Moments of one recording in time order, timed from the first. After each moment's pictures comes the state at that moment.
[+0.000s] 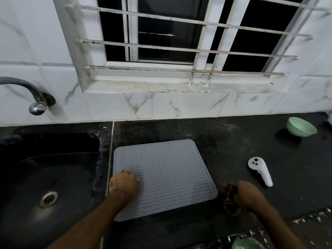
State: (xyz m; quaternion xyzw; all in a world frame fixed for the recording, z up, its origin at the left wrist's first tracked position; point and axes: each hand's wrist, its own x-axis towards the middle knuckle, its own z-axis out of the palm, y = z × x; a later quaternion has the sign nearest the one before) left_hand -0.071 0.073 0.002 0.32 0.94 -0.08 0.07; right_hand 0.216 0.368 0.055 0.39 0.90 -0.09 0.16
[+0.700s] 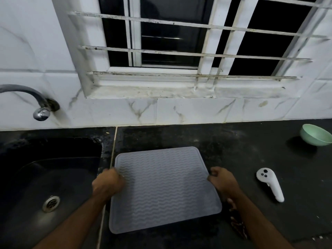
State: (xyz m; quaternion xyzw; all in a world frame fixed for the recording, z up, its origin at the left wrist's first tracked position) left_hand -0.125 0.058 0.016 0.15 0.97 0.09 0.16; right_hand 0.110 0.385 0.036 0.43 0.86 -0.27 0.07
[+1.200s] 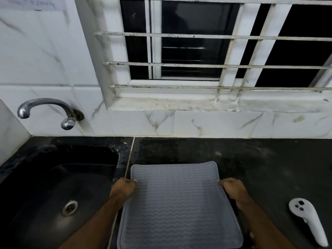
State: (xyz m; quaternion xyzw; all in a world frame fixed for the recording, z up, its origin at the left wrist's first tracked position) left_hand -0.159 0.071 -0.014 -0.01 0.92 0.32 0.23; right_hand 0.044 0.433 -0.015 0.51 0.70 -0.51 -0.03
